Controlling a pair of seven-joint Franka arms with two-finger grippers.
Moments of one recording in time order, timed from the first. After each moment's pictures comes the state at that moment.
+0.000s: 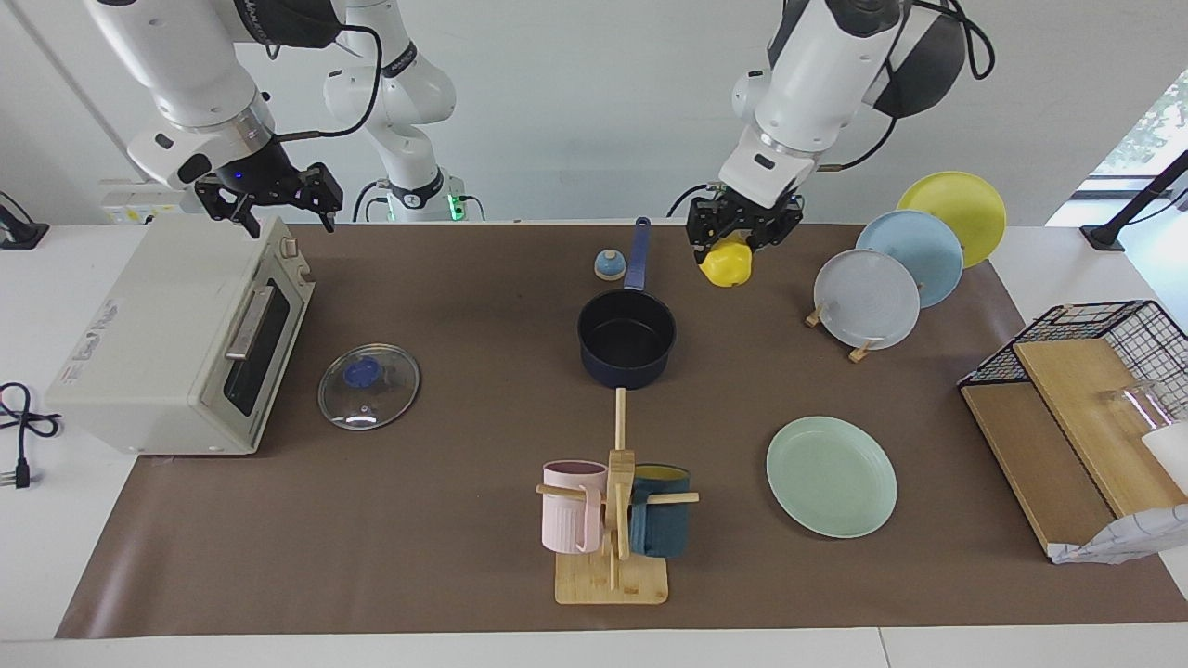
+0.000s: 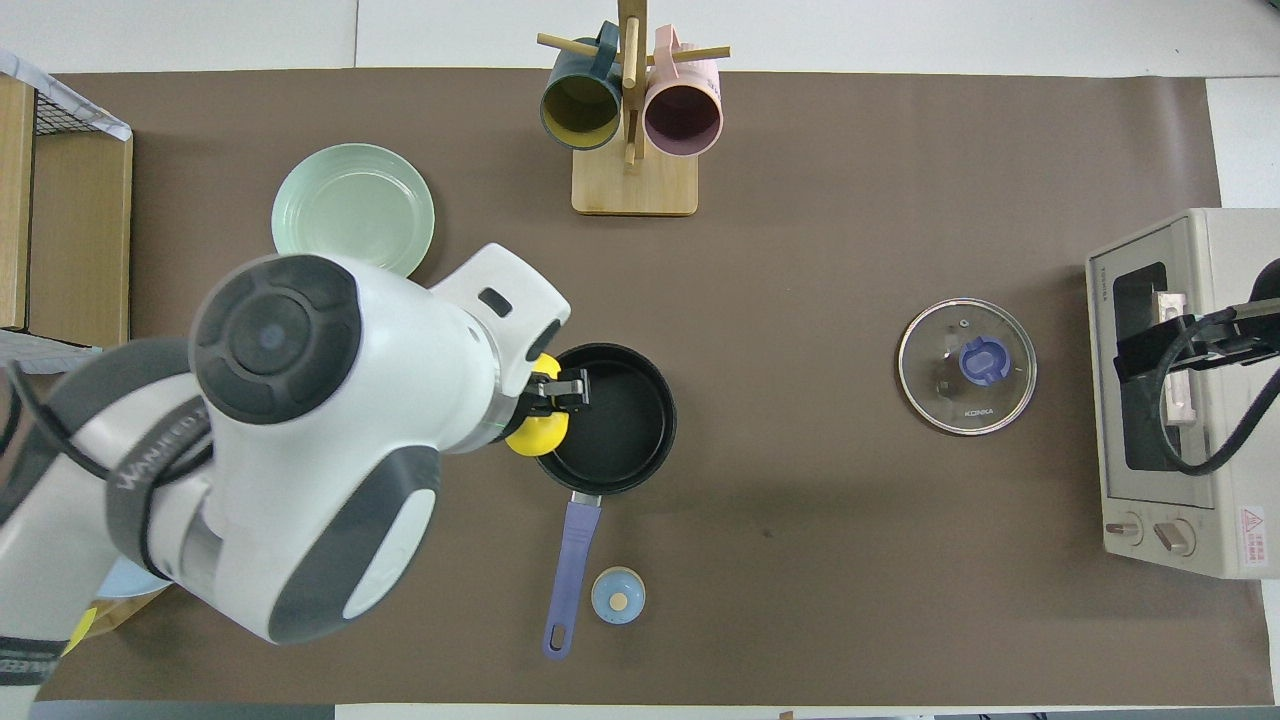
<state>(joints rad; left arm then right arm) -0.37 -0.03 -0.28 -1.89 -0.14 1.93 -0.59 0.01 -0.04 0.00 -1.59 -0.04 1.41 -0.11</state>
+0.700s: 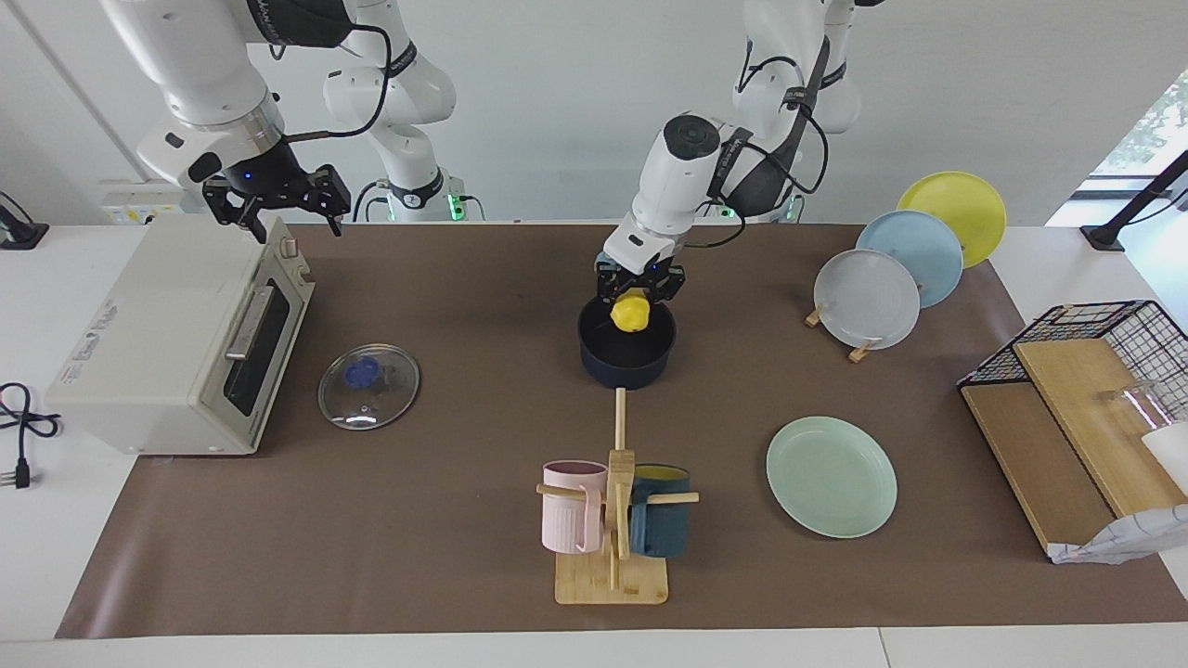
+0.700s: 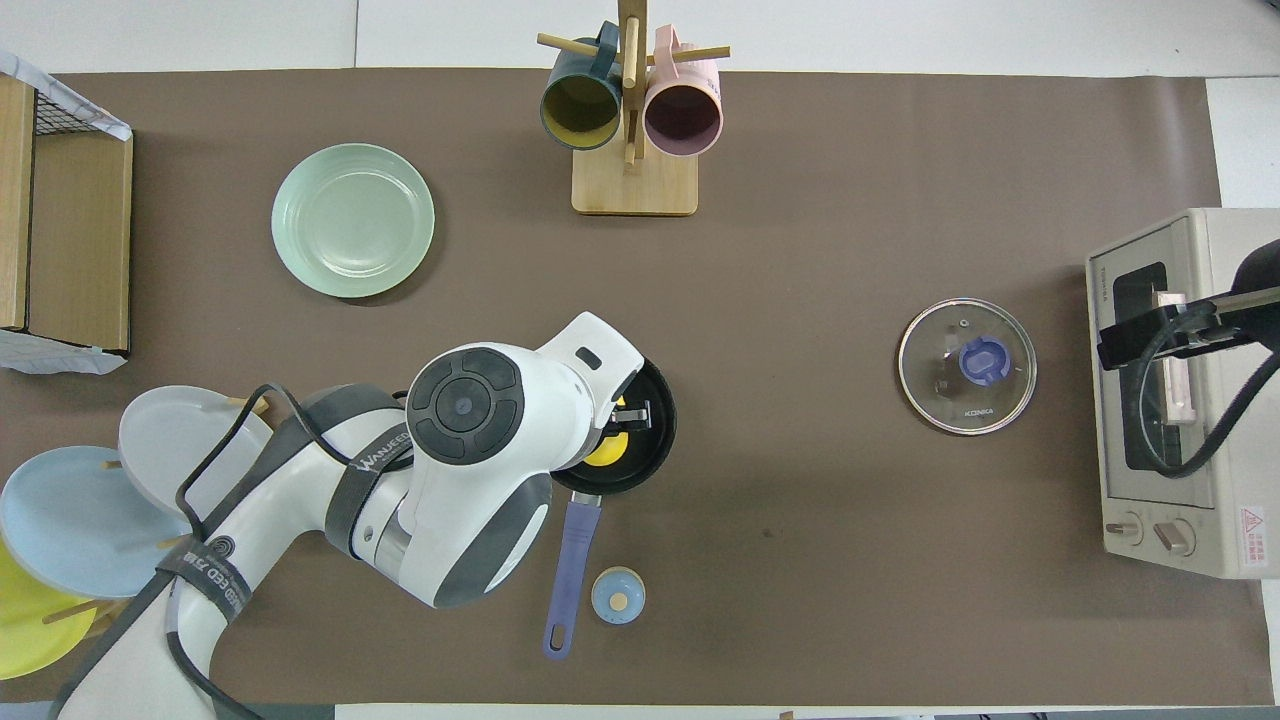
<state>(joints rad) -0.44 0.11 -0.28 -2.04 -0.14 2.25 -0.62 0.02 -0.04 0.01 -1.60 -0.03 1.48 -0.11</state>
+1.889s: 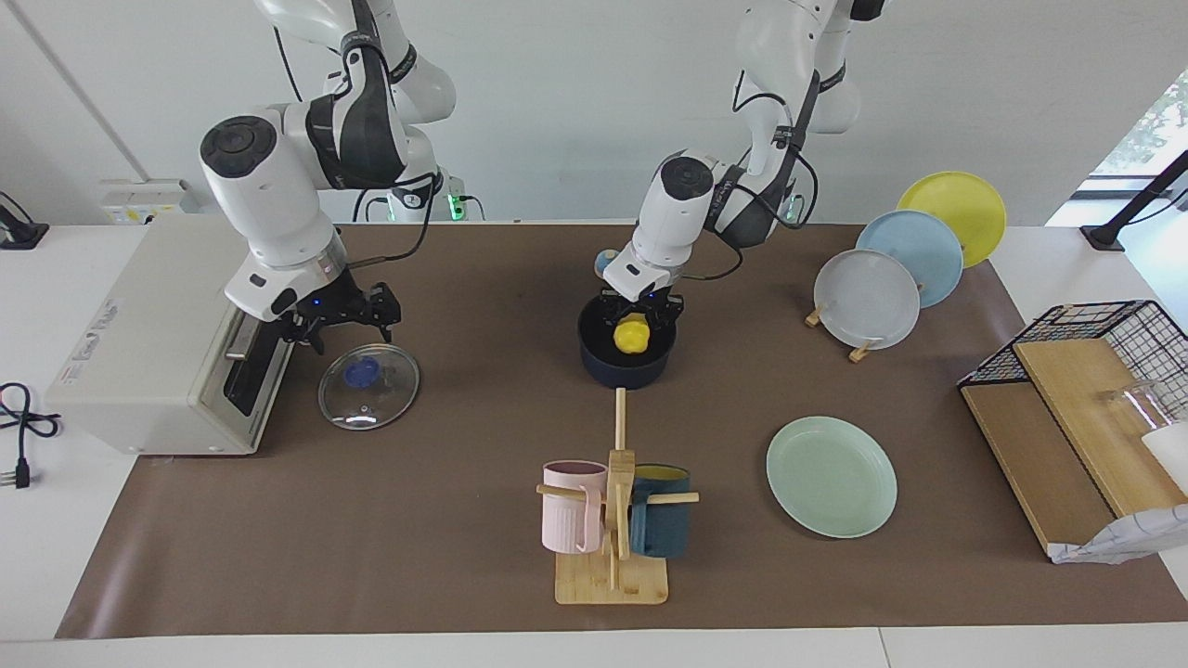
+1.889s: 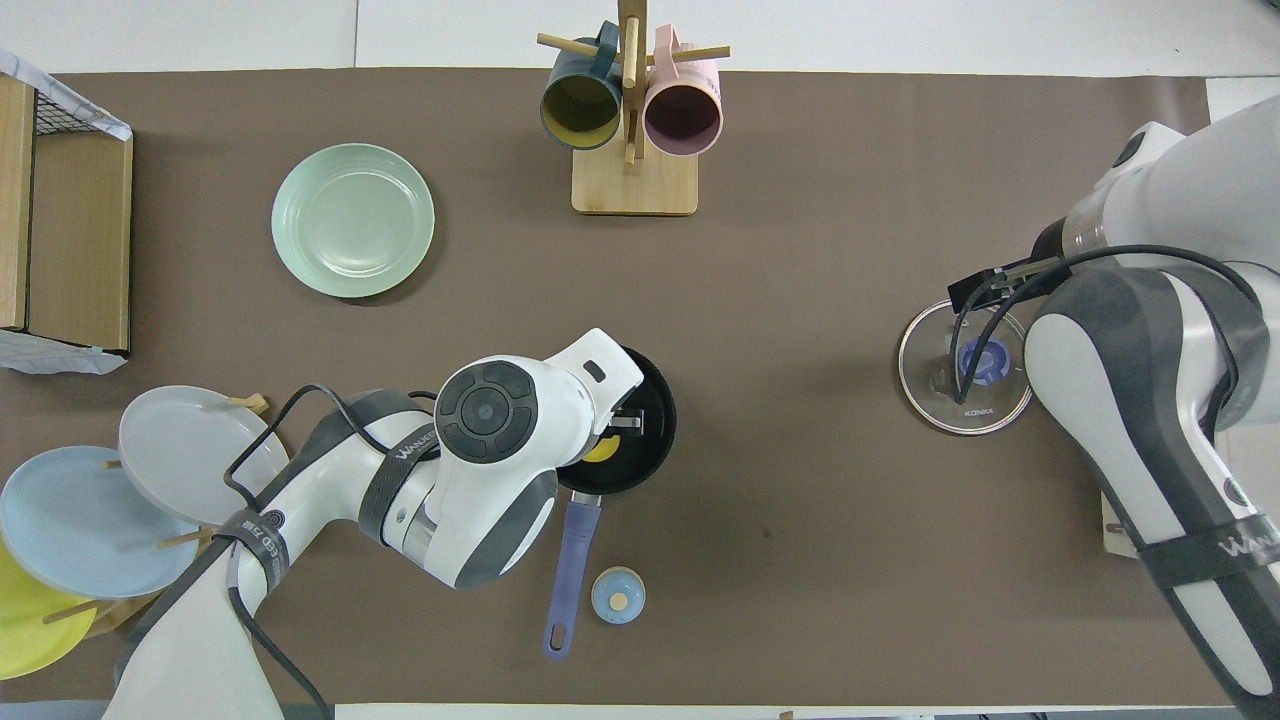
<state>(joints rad) -0.45 0.18 -0.27 -2.11 -0.09 2.38 -0.52 0.06 0.11 0.01 -1.84 0.00 1.96 -0.14</state>
